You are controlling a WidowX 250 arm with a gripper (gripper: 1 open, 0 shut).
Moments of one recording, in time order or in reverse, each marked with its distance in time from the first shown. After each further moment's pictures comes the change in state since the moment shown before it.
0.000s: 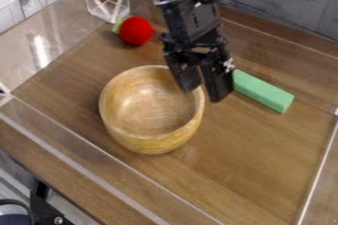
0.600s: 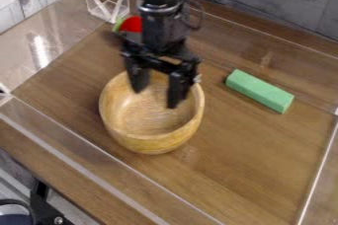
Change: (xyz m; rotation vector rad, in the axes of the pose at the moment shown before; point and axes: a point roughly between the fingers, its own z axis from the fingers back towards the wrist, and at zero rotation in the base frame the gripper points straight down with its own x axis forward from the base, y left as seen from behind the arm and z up) arm 0.003 0.005 0.003 0.103 -0.042 0.051
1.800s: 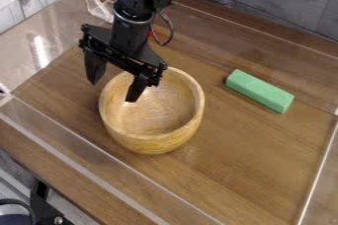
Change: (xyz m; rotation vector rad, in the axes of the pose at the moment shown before) arm 0.000 0.009 -0.001 0.037 -0.083 0.027
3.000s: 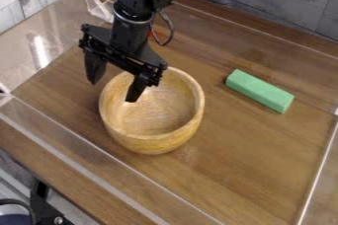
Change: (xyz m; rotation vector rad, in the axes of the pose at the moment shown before) arm 0.000 0.000 0.000 0.000 0.000 0.002
